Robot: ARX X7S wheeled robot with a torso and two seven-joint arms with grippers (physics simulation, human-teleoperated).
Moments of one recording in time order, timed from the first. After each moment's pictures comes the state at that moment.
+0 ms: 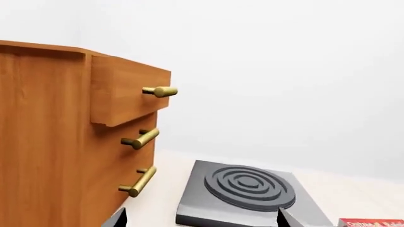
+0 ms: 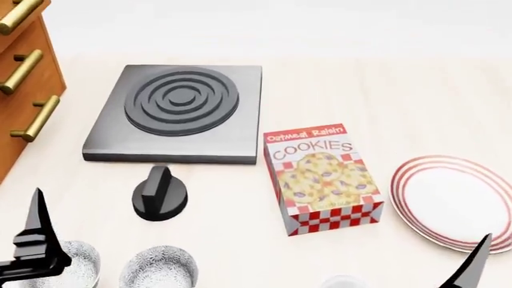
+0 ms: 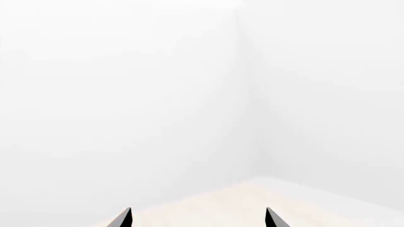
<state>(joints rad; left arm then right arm) -0.10 -0.15 -0.10 0.41 -0.25 -0.29 -0.11 -0.16 0.13 0.25 -0.55 0.25 0.01 0.25</state>
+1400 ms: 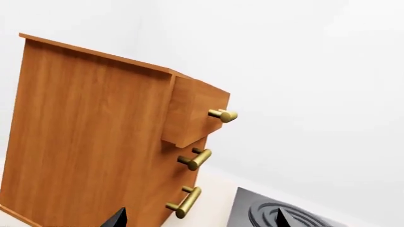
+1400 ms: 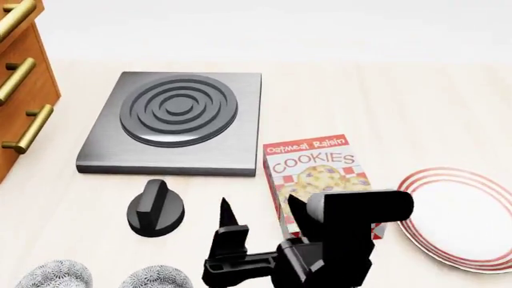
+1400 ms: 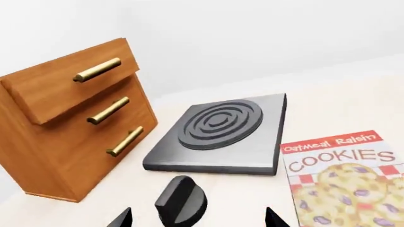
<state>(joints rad) -0.06 -0.19 -0.28 0.45 -0.42 -0.27 -0.21 0.40 0.24 -0.10 -0.47 0.87 0.88 0.24</state>
